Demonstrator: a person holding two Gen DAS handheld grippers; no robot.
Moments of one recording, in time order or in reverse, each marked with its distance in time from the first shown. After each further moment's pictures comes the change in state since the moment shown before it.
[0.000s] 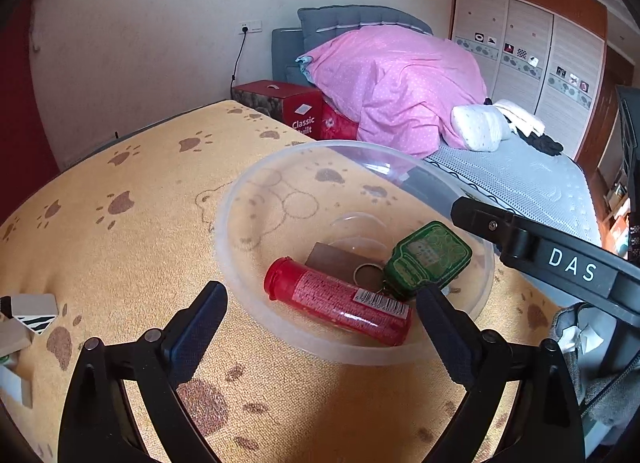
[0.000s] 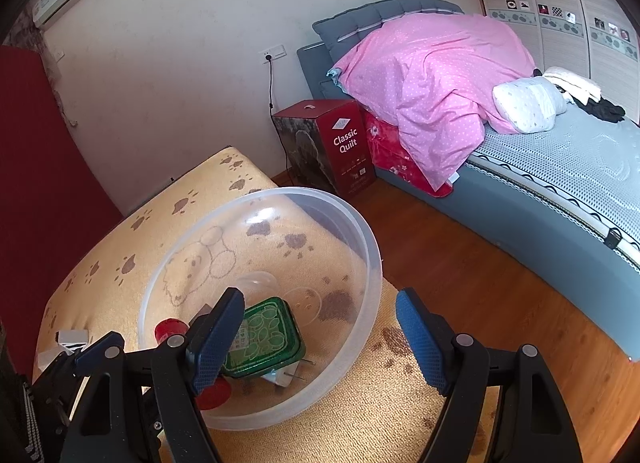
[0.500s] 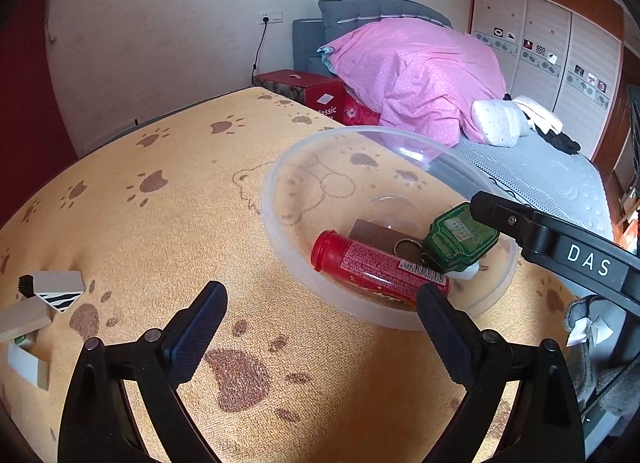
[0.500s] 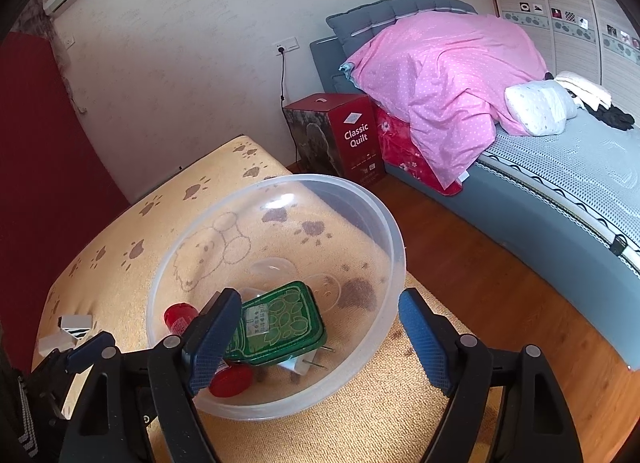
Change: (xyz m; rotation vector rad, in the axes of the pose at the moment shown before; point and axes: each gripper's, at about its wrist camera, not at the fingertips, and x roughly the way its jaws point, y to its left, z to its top) left arm -0.013 0.020 -0.012 -0.027 0.035 0.064; right arm -0.003 0.009 -0.008 -0.040 0.022 0.026
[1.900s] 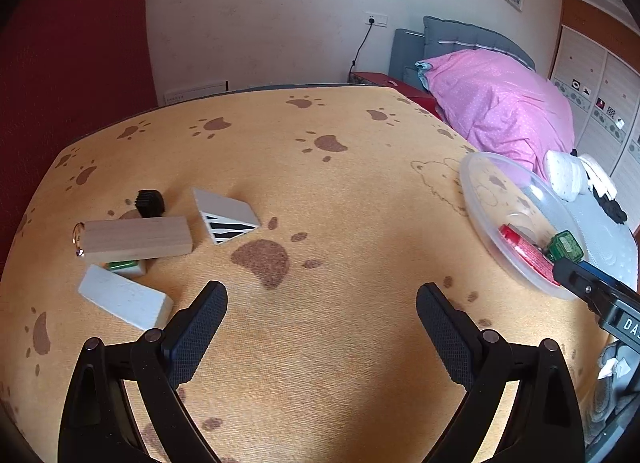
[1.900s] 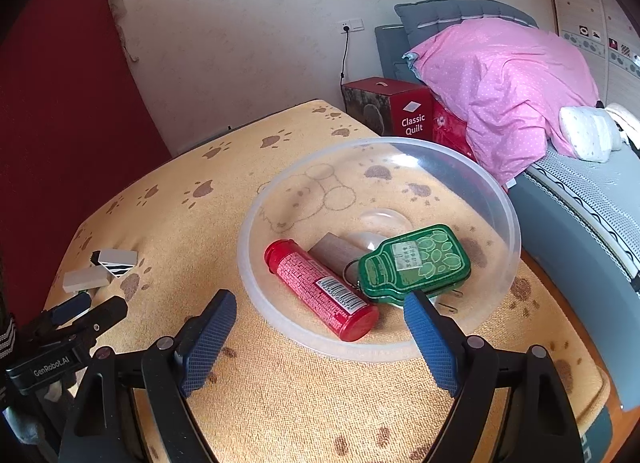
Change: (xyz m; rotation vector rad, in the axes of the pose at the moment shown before) left arm -0.054 0.142 -0.045 -0.261 -0.004 0.177; right arm -0.009 0.070 -0.034 -0.169 0.074 0.108
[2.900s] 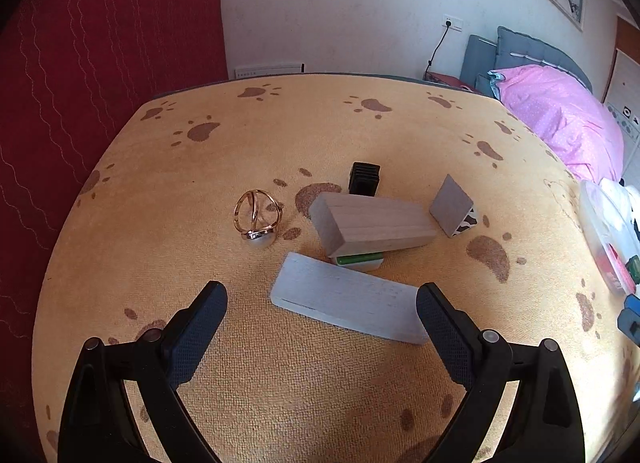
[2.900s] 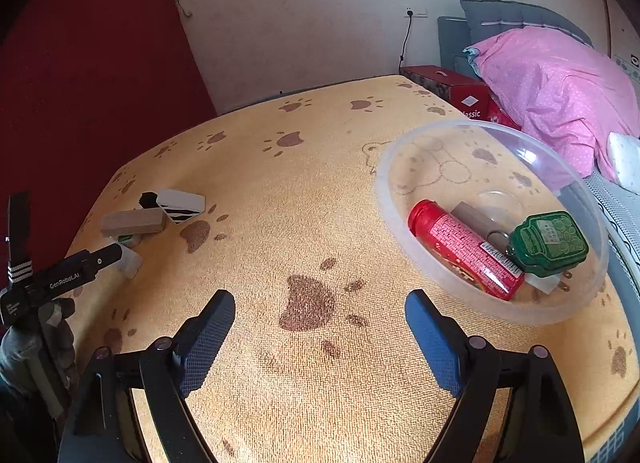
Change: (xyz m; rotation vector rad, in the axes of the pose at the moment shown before) left arm 0.004 0.154 -0.012 -0.123 0.040 0.151; right arm 0.011 0.086 -0.025 -0.146 0.091 0.099
